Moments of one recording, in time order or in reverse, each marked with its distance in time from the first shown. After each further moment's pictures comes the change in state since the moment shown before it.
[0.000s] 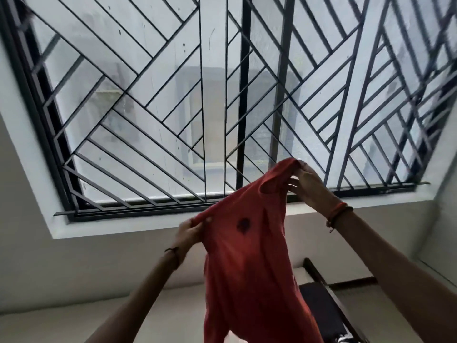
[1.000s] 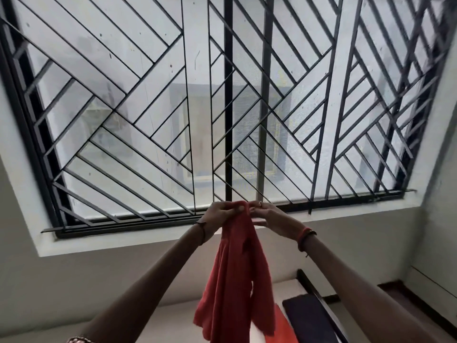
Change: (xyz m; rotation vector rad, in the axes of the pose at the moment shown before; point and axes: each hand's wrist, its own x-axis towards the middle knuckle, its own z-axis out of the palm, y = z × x) left_hand 0.023 0.069 0.109 0.069 -0.309 0.093; right_hand -0.014 0.051 -0.018 -0.275 -0.497 0.135
